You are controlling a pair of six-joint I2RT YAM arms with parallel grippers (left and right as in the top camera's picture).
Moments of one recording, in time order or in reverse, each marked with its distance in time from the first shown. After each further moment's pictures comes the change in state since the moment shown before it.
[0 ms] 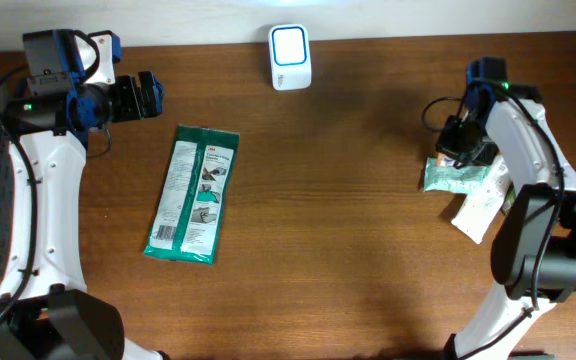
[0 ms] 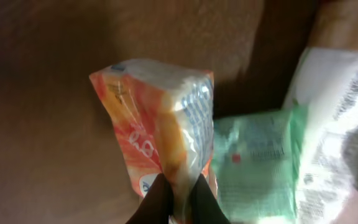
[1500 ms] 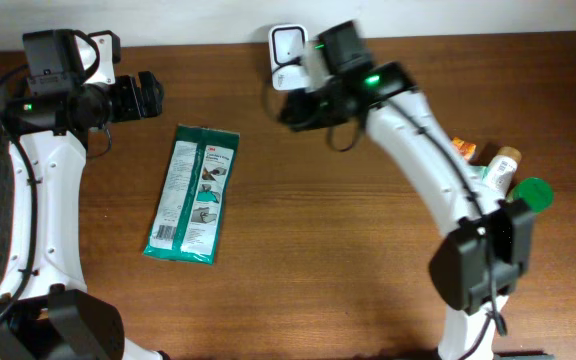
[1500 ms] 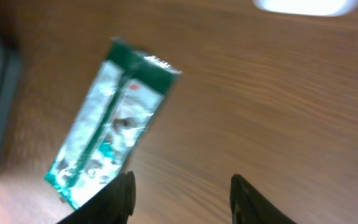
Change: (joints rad) left arm 0.000 0.000 0.000 0.000 0.000 0.000; right arm 0.582 0.031 0.345 0.098 -0.399 -0.143
